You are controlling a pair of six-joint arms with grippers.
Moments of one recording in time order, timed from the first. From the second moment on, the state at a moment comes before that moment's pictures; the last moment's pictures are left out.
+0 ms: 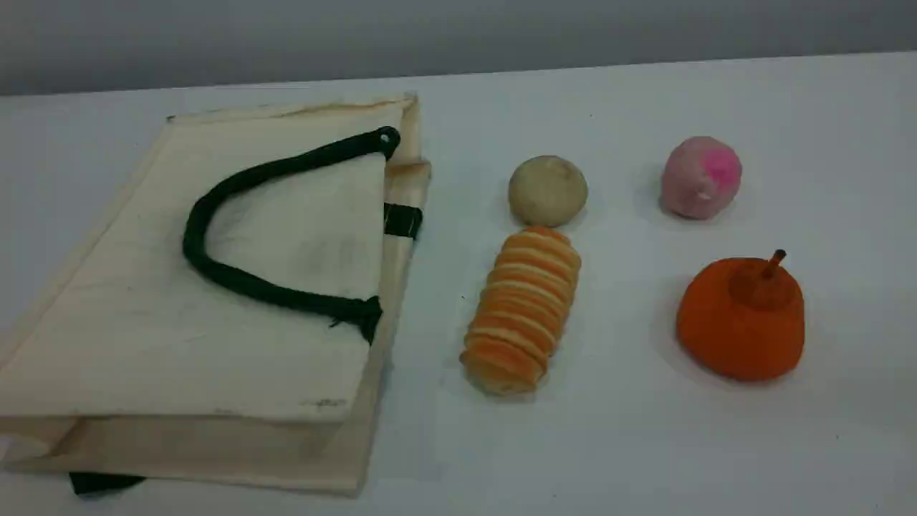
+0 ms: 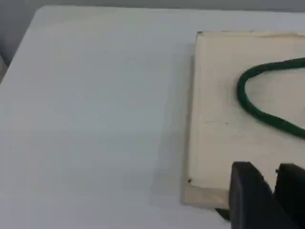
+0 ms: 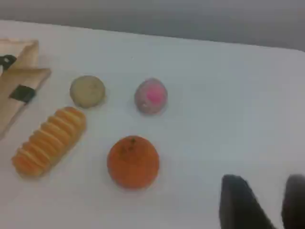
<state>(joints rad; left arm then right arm) 0.04 0.00 -0.50 0.03 1.08 -0.01 0.12 0.00 -0.51 0.16 1.07 -0.17</state>
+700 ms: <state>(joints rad) 0.04 0.00 -0.50 0.03 1.08 -0.01 0.12 0.00 -0.51 0.16 1.07 -0.16</state>
